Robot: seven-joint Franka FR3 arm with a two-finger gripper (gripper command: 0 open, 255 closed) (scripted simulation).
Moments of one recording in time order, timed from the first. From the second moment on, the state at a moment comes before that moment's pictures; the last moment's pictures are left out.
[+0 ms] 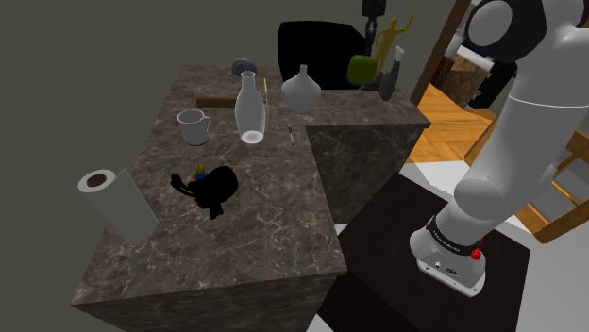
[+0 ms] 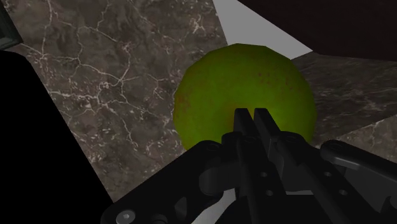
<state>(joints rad) -0.33 0.28 -0.11 -1.33 -0.06 1.47 -0.96</state>
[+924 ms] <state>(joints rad) -0.33 0.26 -0.11 -1.55 -0.06 1.67 -0.95</state>
